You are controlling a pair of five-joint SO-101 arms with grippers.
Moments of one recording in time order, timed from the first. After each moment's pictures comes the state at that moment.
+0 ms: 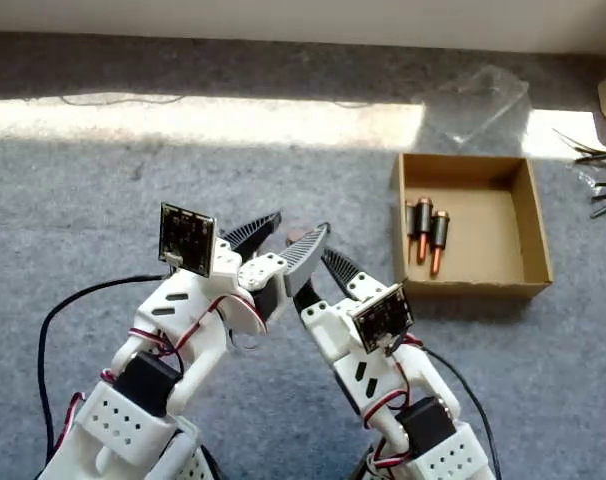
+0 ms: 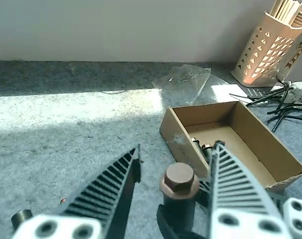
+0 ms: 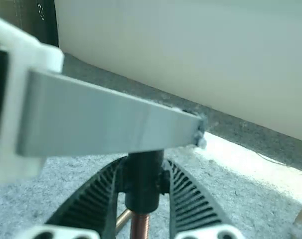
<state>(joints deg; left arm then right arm) 24.6 -74.5 71.2 26.4 21.1 -35.8 -104.7 95.6 19.7 7.6</state>
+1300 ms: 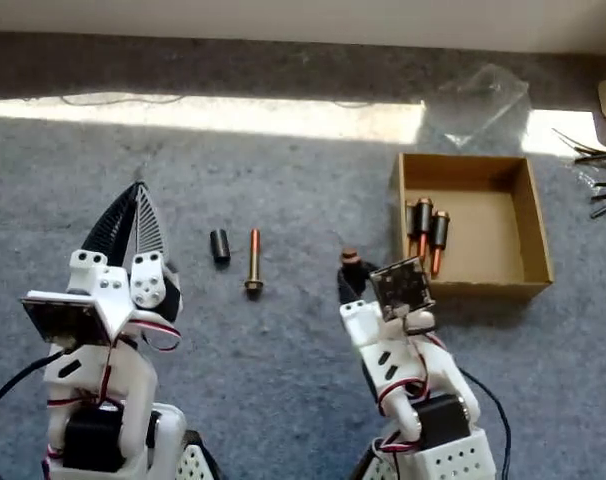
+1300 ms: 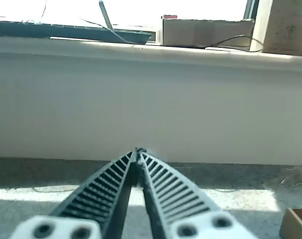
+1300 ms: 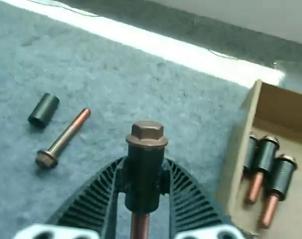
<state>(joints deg) -1.4 -103.7 74.0 33.6 7.2 -19.8 -104.7 90.8 43.1 8.0</state>
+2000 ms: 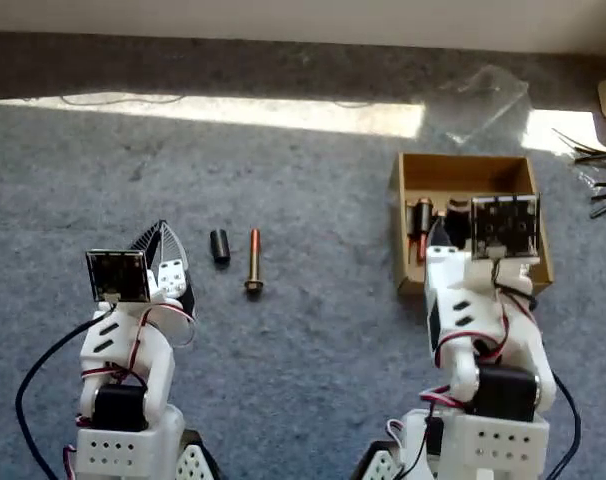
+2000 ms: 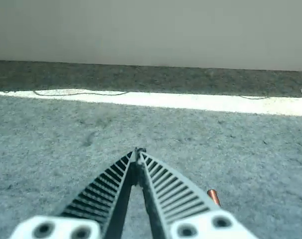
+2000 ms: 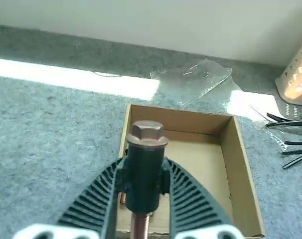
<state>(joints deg) -3.8 -103.7 93.8 33.7 6.7 1.3 -70.4 51.2 52.4 13.9</state>
